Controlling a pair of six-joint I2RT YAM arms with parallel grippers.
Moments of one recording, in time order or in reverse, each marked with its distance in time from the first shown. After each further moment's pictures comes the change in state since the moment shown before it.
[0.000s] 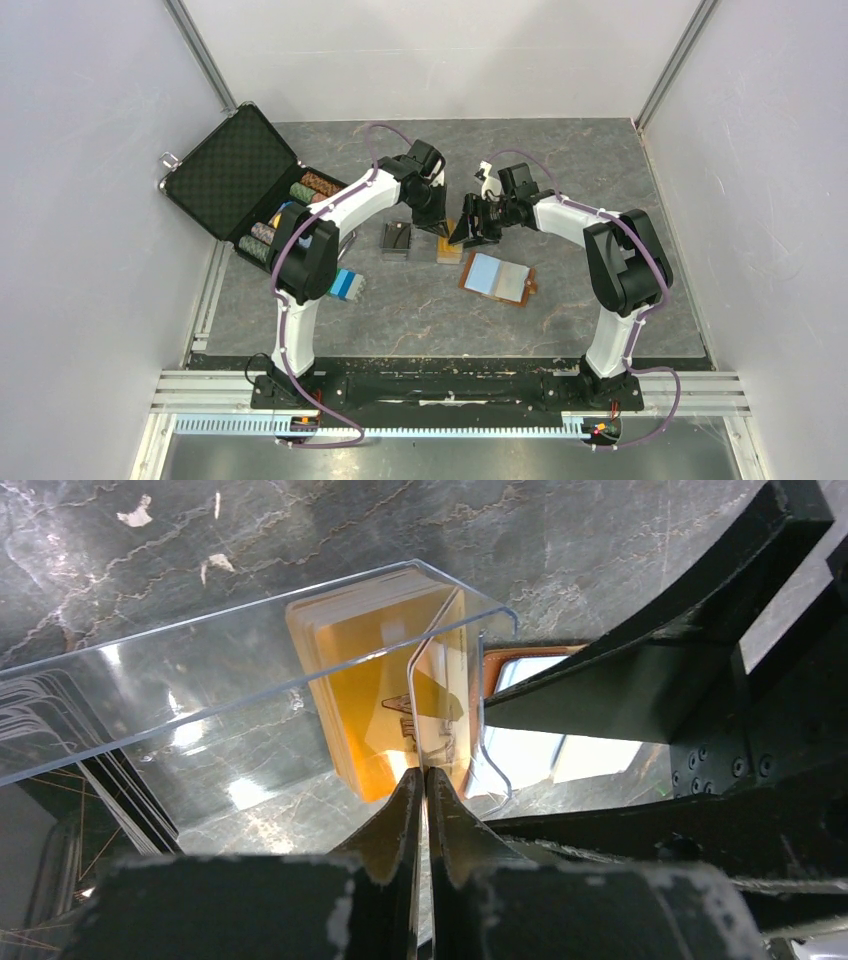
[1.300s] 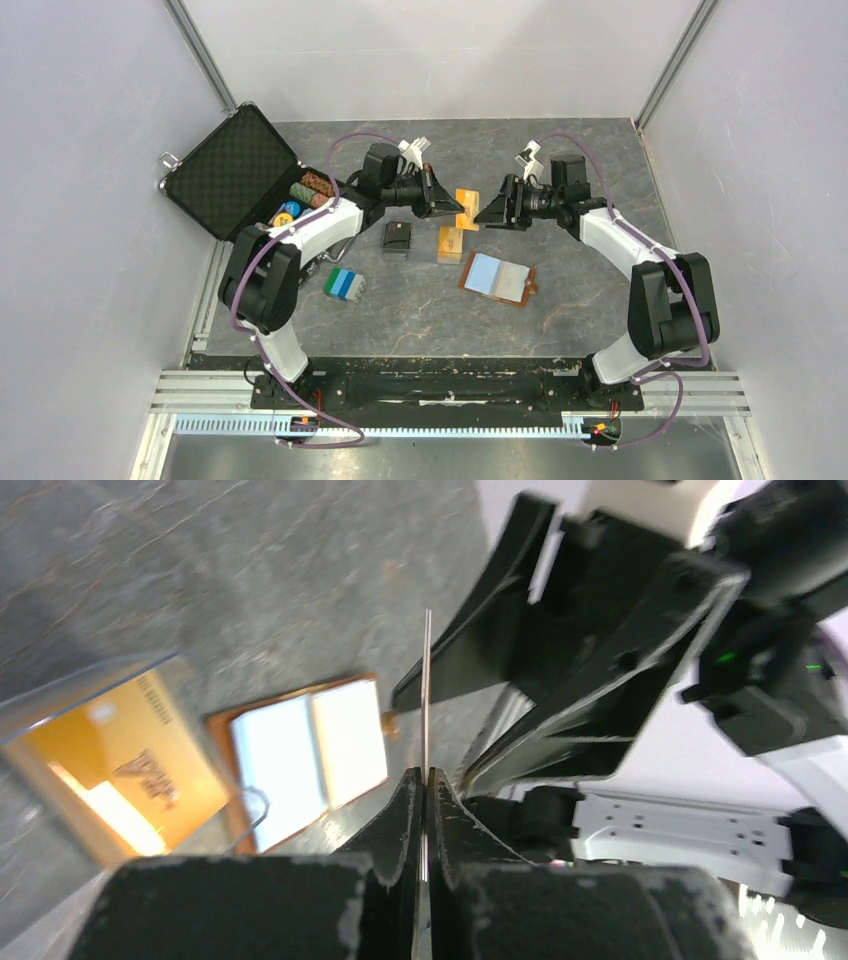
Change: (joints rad) left arm 0.083 -0.309 -0.459 0.770 0.386 -0.288; right arm -0.184 -0.295 -0.139 0.099 -0.169 0.048
